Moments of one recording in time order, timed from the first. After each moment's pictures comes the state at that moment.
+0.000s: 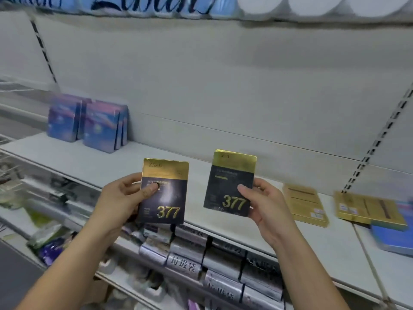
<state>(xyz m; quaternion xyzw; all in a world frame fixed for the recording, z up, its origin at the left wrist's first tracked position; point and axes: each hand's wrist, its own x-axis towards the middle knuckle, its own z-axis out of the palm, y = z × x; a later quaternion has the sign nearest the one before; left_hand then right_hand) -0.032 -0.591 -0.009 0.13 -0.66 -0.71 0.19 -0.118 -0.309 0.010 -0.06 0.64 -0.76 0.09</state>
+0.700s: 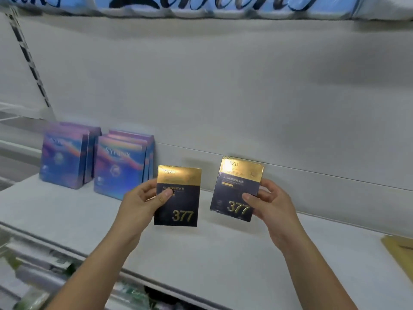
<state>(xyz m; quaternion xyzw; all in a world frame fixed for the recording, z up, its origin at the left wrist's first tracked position) -0.197 -0.807 -0.016 0.10 -0.69 -0.70 0.15 -0.259 -0.529 0.004 -0.05 0.69 -0.72 0.02</state>
